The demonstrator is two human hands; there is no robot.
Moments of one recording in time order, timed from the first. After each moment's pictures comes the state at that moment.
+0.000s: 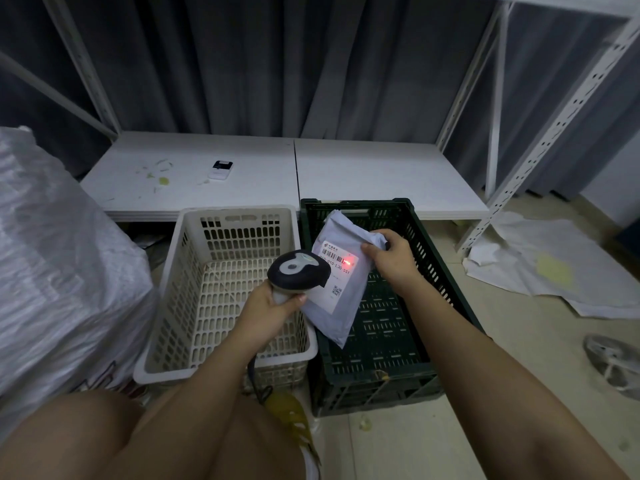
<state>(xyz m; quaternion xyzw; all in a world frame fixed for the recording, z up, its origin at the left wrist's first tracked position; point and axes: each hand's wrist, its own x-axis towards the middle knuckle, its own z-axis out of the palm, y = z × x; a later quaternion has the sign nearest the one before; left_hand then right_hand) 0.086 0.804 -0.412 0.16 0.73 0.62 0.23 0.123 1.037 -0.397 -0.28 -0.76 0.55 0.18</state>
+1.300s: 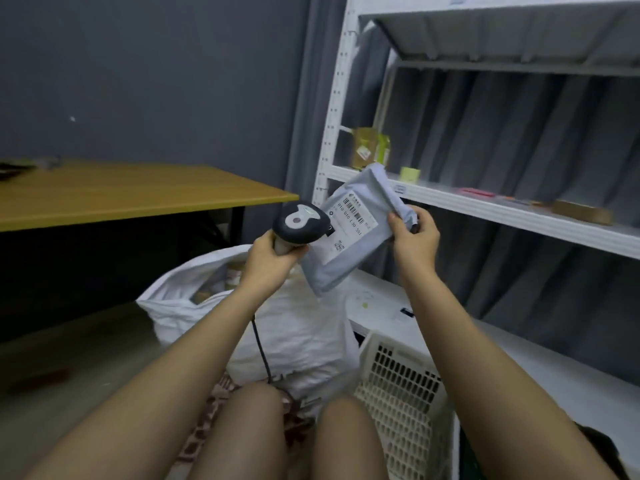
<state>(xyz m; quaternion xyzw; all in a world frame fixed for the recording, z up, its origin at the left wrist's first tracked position) 0.153 0.490 -0.160 0.00 0.72 0.63 -0.28 0.099 0.690 -0.116 0.11 -0.65 0.68 0.33</state>
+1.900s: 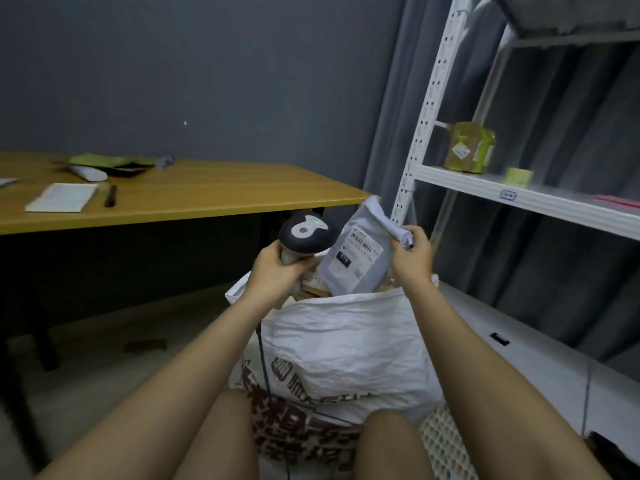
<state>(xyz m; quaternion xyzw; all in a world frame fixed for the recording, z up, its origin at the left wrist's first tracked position) 0.161 0.381 -0.185 -0.07 0.71 0.62 -0.32 0.015 0.557 -0.167 0.14 -0.75 0.61 0.19</state>
